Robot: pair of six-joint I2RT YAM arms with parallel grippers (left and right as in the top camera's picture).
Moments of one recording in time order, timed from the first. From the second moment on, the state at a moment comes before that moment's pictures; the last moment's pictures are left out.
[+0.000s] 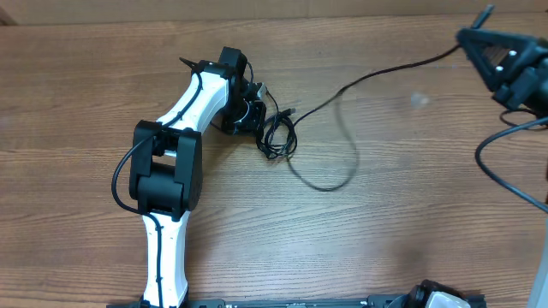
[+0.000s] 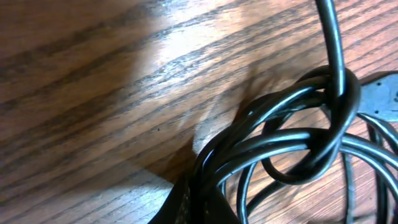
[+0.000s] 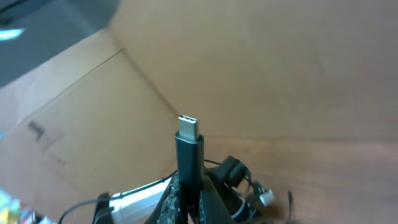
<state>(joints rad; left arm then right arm) -0.25 2.32 1.80 -1.00 0.41 -0.10 -0.37 1.20 1.51 -0.38 -1.16 0.56</state>
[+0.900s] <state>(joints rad) -0.25 2.32 1.80 -1.00 0.41 -0.10 -0.50 1.61 1.52 -1.09 -0.39 0.45</state>
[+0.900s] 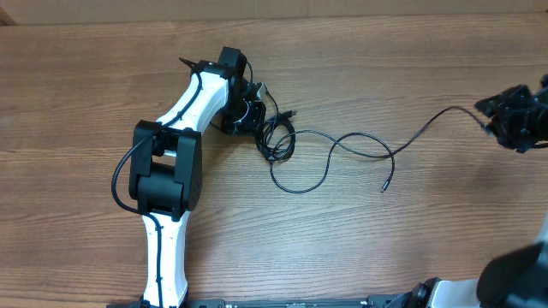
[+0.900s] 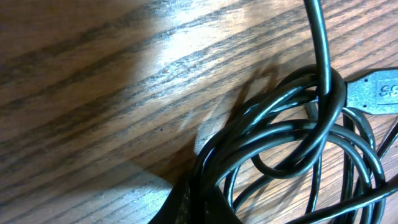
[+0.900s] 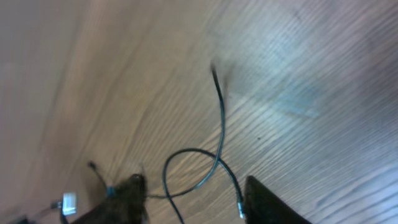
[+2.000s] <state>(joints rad) -0.25 2.32 1.80 -1.00 0.41 -0.10 0.20 1.80 1.50 -0.83 -0.44 0.55</state>
